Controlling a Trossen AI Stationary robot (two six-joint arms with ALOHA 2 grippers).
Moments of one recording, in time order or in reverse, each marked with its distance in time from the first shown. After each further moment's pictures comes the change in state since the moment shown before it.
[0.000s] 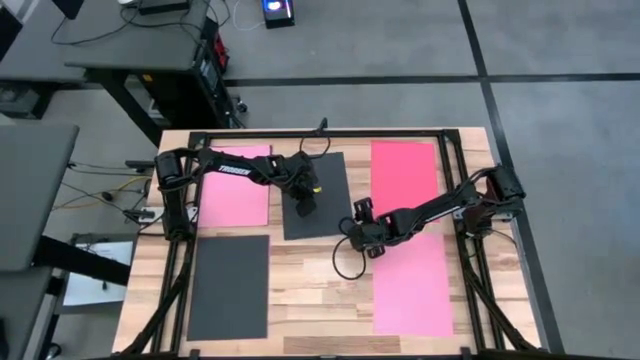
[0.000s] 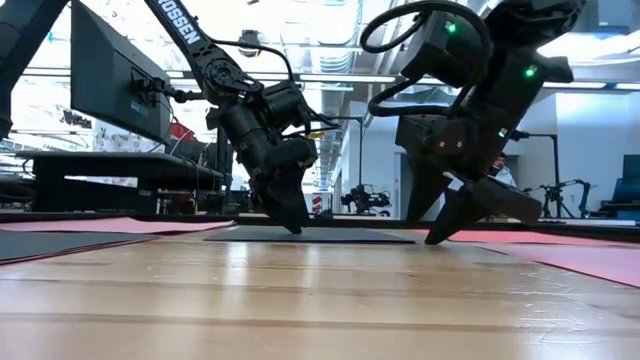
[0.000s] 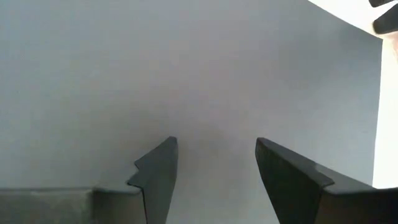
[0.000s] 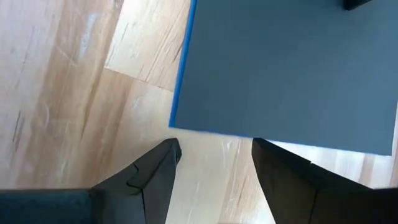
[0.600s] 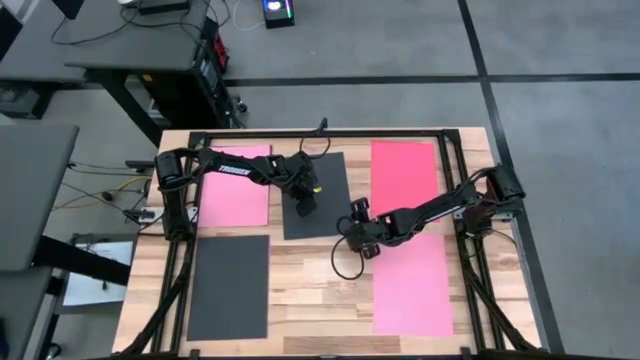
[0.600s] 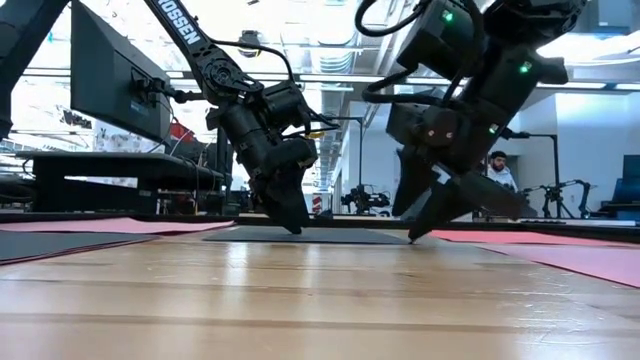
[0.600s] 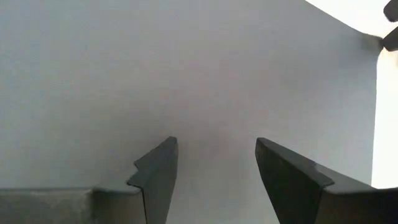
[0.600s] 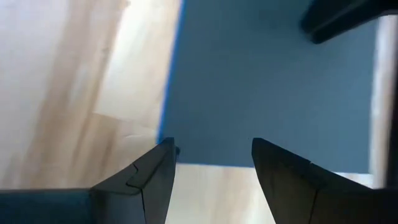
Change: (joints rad) left arm 0.000 0.000 0.000 0.000 0.002 0.000; right arm -0.005 -0.002 0.002 0.093 0.044 -0.044
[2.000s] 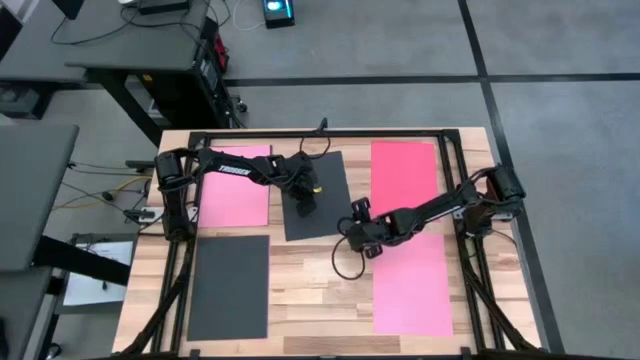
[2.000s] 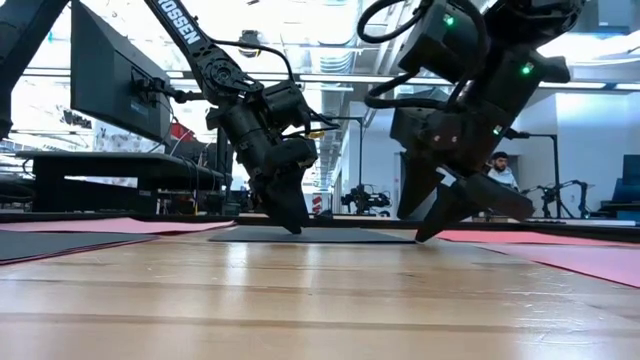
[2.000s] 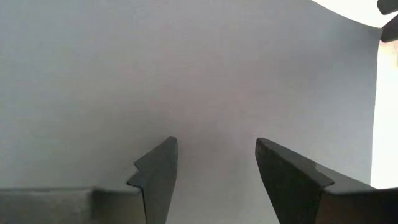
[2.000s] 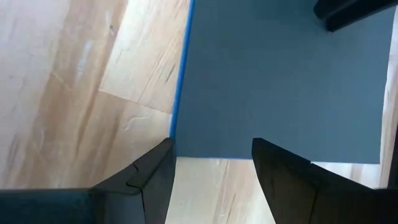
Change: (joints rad) left arm -0.001 0.000 0.000 -0.001 0.000 0.003; right arm -0.005 0.000 0.001 -0.053 -0.032 0.003
